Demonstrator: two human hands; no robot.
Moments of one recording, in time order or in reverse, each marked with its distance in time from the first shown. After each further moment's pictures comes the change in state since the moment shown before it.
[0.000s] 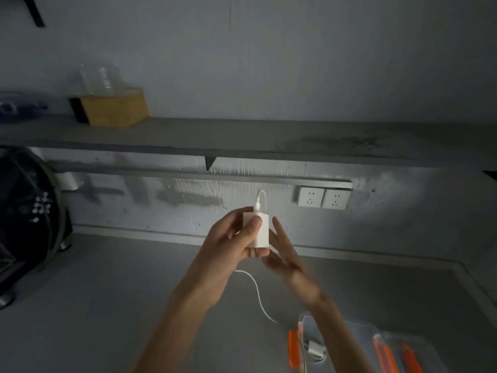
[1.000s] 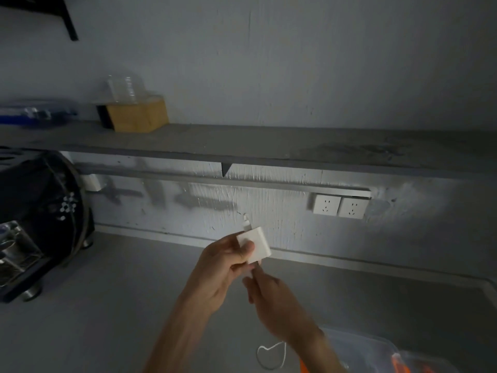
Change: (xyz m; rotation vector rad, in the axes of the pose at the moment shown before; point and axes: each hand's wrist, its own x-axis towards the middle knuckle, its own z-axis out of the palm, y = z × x) left_hand 0.009 -0.036 -0.040 -0.162 0.141 -0.183; right_hand -0.011 -0.014 0.068 -0.762 -0.031 -0.014
